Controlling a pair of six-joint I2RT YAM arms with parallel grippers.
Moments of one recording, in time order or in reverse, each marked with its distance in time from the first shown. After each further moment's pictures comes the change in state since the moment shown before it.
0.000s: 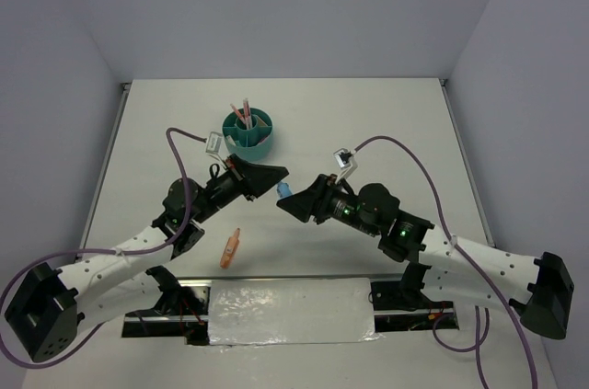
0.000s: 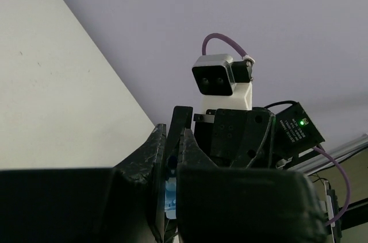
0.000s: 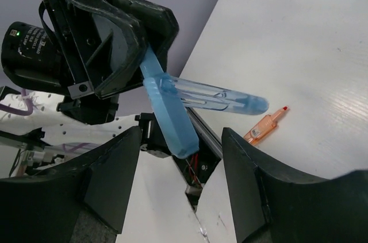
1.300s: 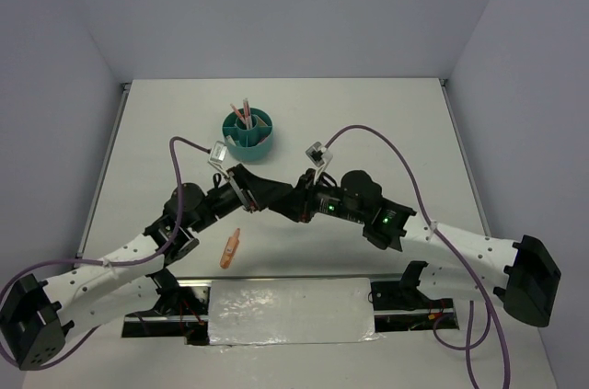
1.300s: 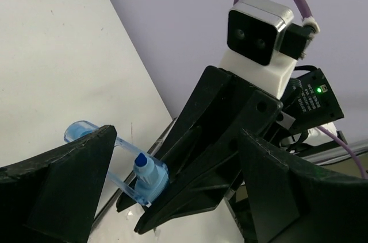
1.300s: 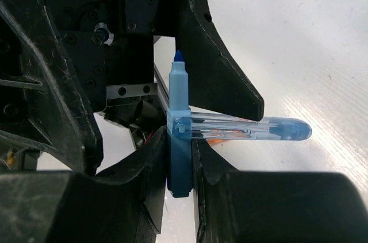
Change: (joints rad) left arm -0.076 -0.092 -0.007 -0.246 -0.052 -0.041; right arm -0.052 0.183 0.075 0.077 -0.222 -0.321
